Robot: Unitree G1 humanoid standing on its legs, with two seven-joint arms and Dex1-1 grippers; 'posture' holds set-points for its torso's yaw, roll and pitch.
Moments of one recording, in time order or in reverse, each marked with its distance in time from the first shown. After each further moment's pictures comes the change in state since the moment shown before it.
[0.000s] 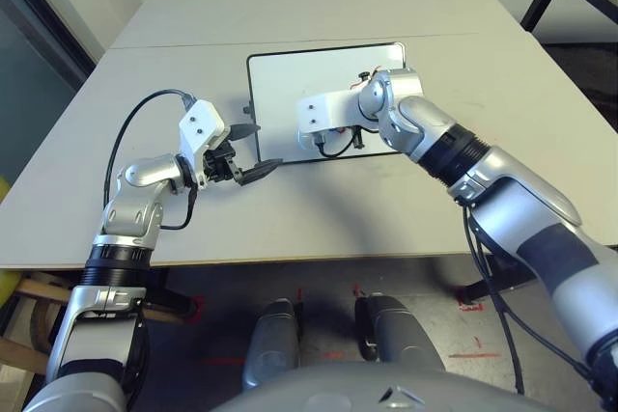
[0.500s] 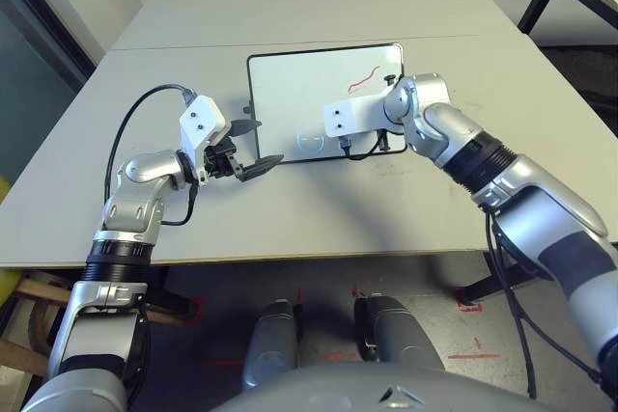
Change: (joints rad) left arm -0.013 0.000 -0.002 0.000 0.001 -0.001 -0.002; right arm 0.040 -0.006 -0.010 -0.022 -0.048 0.017 -0.022
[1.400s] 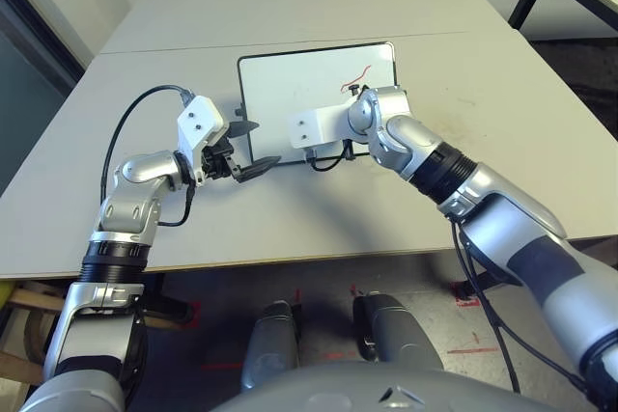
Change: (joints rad) left arm 0.006 0.013 0.002 -0.008 -0.003 0.022 0.001; right arm -0.007 0.050 -0.001 -0.003 -0.021 0.005 -0.002
